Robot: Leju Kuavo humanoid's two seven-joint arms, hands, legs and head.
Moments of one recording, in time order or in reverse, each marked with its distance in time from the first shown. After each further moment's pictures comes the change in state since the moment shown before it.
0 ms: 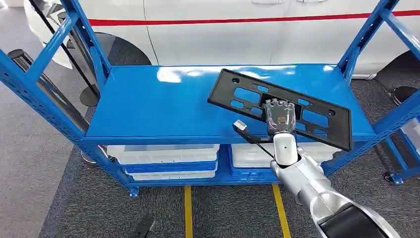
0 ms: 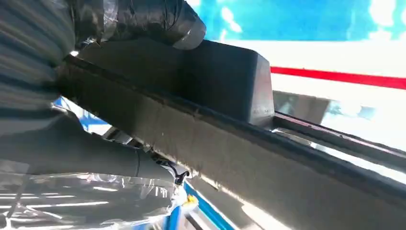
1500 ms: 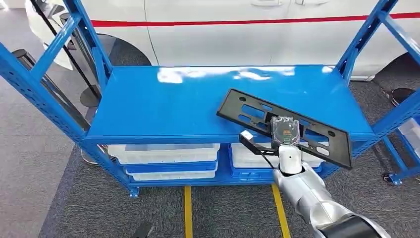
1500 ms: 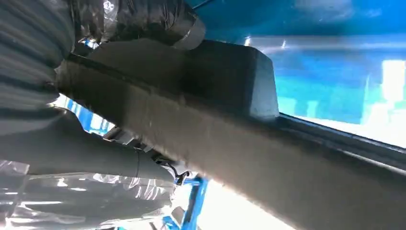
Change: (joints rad) left arm 0.020 0.021 -0.043 0.000 0.011 0.028 0.053; right arm 0.078 0.018 -0.248 0.069 -0.009 0.060 -0.104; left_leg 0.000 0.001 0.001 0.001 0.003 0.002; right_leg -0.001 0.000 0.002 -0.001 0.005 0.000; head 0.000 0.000
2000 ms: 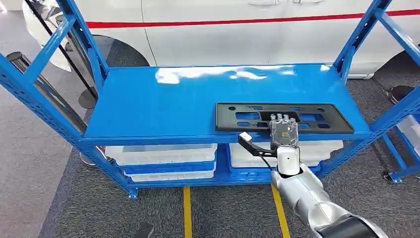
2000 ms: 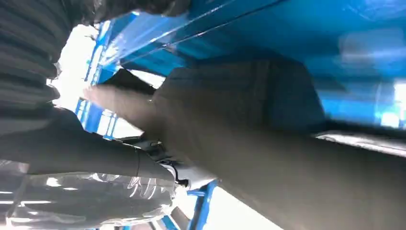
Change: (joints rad) left arm 0.005 0.001 -0.008 0.000 0.015 -0.019 0.044; right arm 0.009 0.009 0.017 0.000 -0.013 0.015 0.018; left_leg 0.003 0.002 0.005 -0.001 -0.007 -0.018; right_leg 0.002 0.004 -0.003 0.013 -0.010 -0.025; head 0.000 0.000
